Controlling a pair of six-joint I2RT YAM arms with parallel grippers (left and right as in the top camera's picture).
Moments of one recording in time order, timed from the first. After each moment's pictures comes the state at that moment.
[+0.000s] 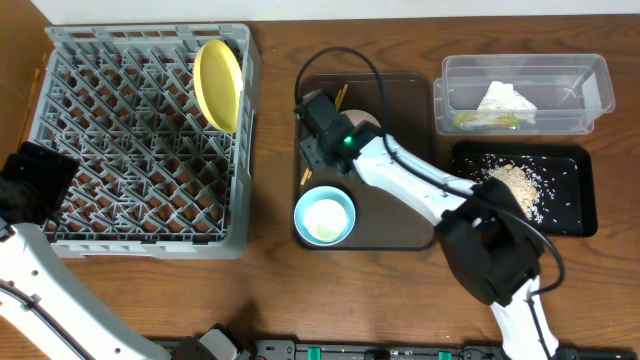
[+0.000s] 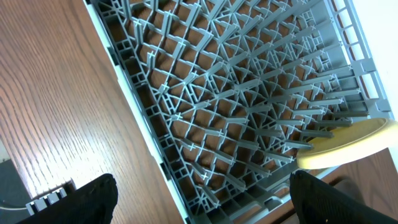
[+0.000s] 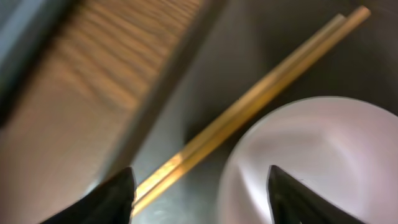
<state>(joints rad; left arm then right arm) 0.80 1.37 1.78 -1.41 0.07 -0.44 0.77 2.19 1.68 -0.47 0.13 0.23</state>
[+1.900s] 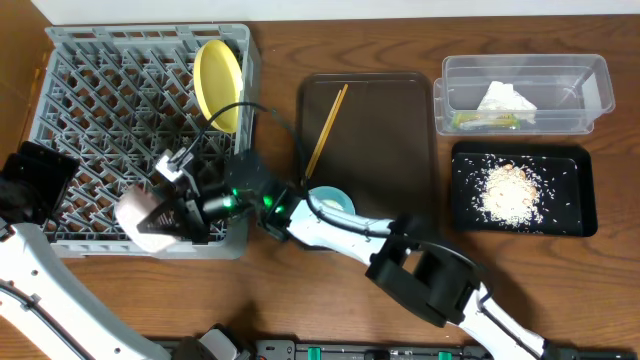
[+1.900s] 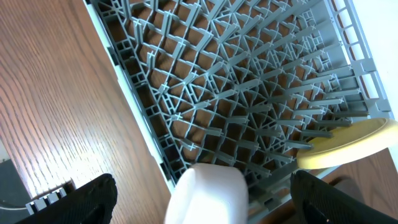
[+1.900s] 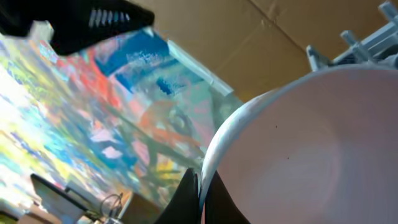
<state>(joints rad) 0.80 1.37 1.78 -1.41 0.07 -0.44 1.07 2.38 1.76 0.77 -0.89 1.03</state>
